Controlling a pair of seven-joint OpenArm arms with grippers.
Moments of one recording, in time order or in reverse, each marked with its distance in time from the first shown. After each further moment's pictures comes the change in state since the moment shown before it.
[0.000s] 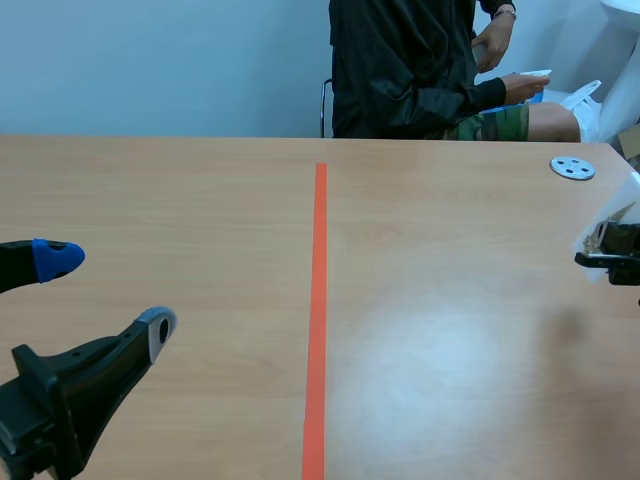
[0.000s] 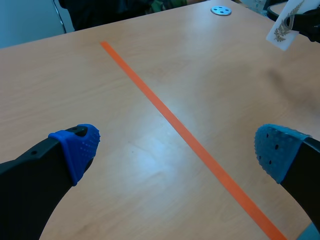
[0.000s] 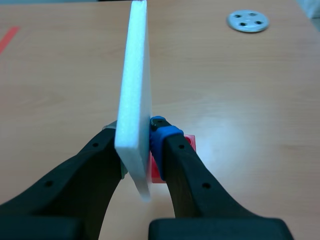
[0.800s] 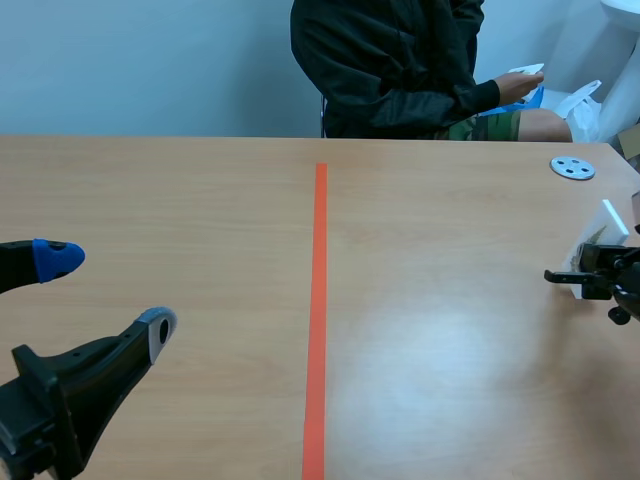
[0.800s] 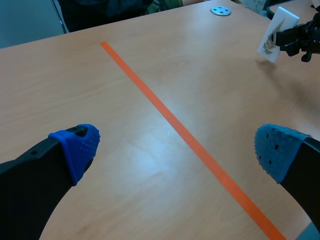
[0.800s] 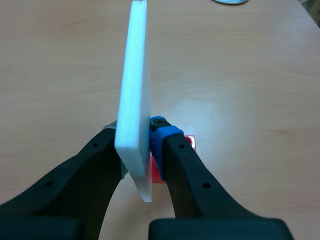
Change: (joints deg) left arm 0.0 0.0 0.0 0.0 0.0 0.0 0.0; right arm 11.5 -1.1 -9.6 -21.5 -6.3 -7.1 10.6
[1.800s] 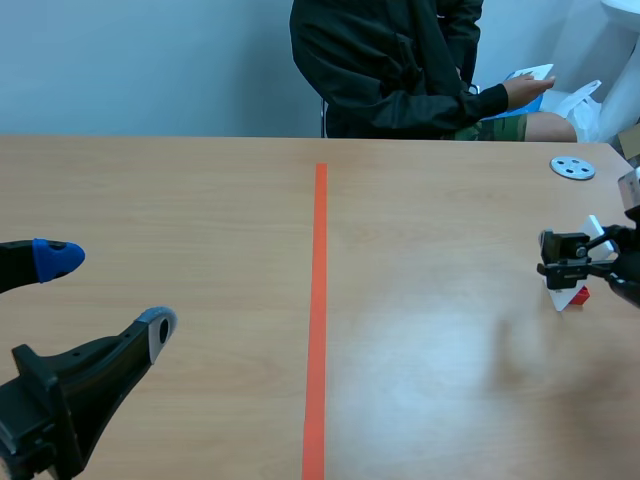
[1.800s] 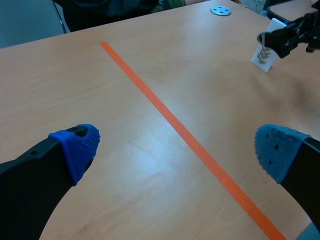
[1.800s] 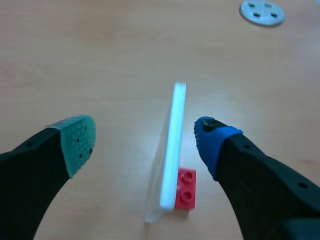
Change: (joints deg) left arm 0.0 0.0 0.0 0.0 0.0 0.0 0.0; right arm -1.6 2.0 -1.5 7.2 -0.5 4.8 -2.1
